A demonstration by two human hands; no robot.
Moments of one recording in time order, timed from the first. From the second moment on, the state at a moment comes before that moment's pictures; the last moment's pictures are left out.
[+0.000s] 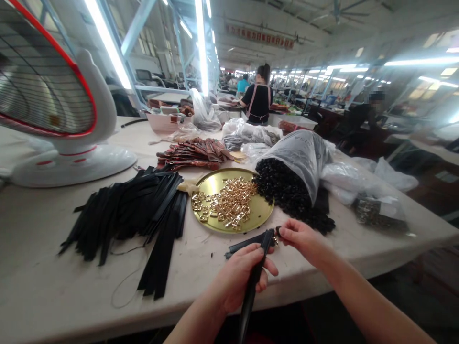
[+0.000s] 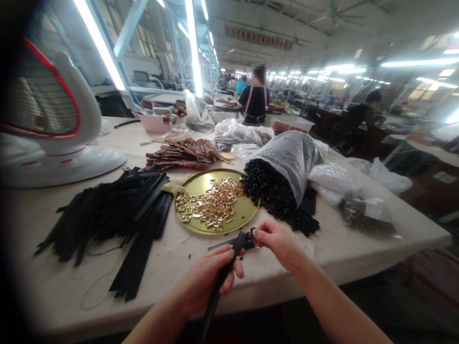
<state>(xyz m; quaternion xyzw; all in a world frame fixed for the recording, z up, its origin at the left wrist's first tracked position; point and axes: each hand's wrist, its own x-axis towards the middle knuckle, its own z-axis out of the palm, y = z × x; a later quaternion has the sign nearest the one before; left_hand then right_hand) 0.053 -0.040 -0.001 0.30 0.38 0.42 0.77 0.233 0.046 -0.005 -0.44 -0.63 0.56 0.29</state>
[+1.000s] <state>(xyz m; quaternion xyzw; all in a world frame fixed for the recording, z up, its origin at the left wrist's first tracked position) 0.045 -0.030 -0.040 0.51 0.57 0.35 0.54 0.196 0.029 -0.043 -0.38 -0.59 0.63 0.32</state>
